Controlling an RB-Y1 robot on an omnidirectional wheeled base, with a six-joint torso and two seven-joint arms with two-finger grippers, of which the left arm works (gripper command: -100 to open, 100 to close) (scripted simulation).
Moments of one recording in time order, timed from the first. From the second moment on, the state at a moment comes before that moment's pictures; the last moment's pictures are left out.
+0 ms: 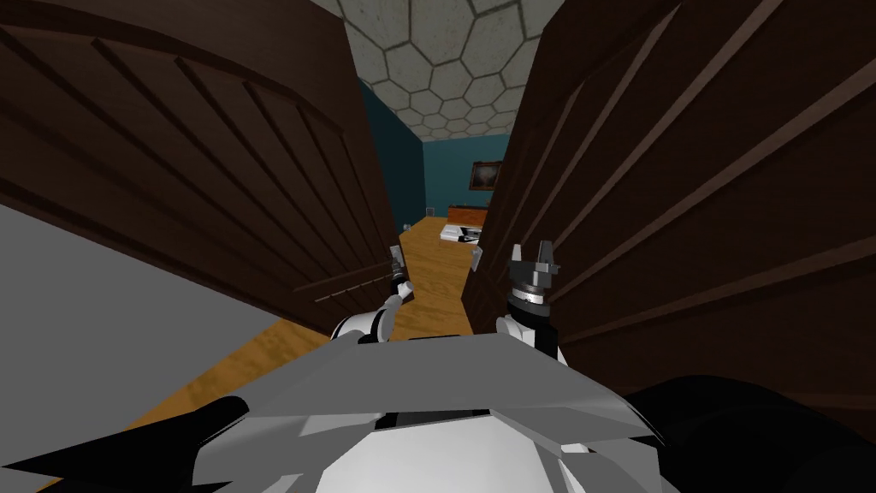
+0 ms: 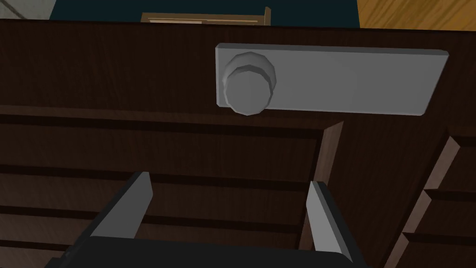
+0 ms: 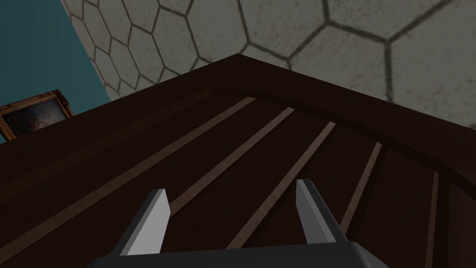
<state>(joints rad) -0.65 -0.04 0.34 -0.40 0.56 -0.74 -0.61</state>
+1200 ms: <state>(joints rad) -0.62 -0.01 0.34 -0.43 0.56 -0.74 -0.60</state>
